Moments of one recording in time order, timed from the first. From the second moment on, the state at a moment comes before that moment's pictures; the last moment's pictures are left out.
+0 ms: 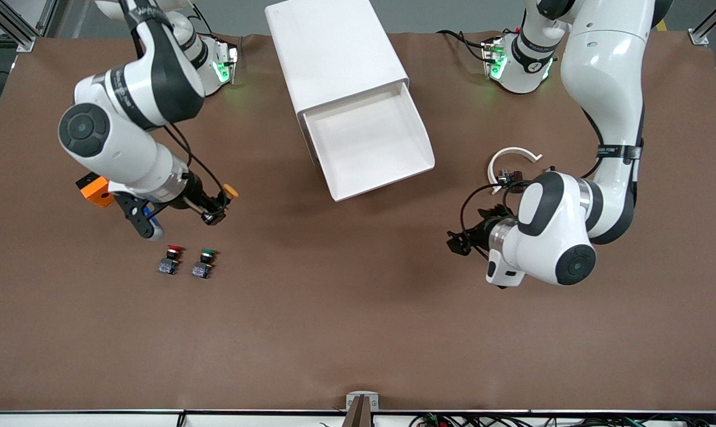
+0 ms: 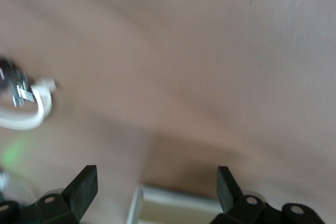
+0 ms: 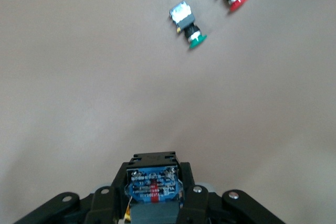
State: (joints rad) left arm -0.31 0.68 0.04 -1.31 -0.35 1.61 -0.78; right arm 0.33 0.19 0.00 -1.74 0.12 1.90 1.16
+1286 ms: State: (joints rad) left arm -0.10 -0.02 0.04 -1.94 -0.01 1.85 -0.06; right arm 0.78 0.19 0.01 -1.57 0.08 1.80 1.84
